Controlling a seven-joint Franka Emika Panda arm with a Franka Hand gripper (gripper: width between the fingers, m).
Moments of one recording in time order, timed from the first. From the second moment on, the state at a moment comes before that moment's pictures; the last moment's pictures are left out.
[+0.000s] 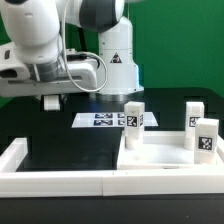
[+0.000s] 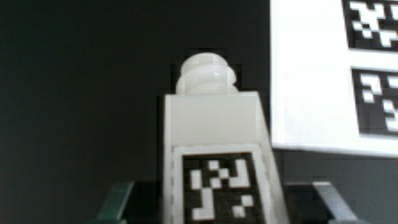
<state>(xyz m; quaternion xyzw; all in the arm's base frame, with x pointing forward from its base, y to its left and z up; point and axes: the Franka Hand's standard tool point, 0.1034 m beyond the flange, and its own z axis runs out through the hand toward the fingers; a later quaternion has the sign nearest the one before) 0.393 -0.161 0.068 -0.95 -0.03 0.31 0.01</state>
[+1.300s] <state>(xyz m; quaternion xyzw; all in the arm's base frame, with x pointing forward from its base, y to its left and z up) 0.517 -0.105 0.124 -1.00 -0.01 -0.08 -0.01</state>
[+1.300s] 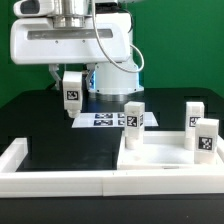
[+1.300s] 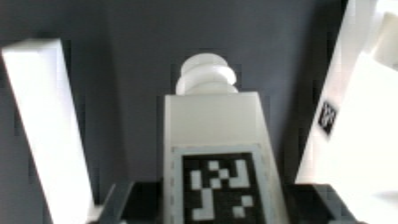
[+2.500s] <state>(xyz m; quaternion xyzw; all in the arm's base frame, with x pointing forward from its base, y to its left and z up) 0.576 -0.050 0.134 -0.98 0.06 -0.19 -0.01</state>
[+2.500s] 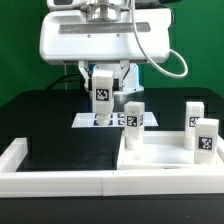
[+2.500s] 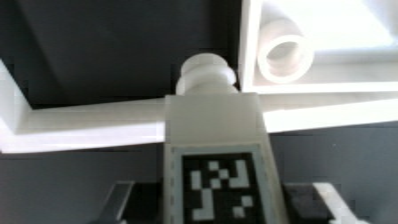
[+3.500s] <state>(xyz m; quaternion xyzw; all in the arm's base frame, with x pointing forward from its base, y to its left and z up) 0.608 -0.031 0.131 -0.97 0.05 -0.24 -0.03</state>
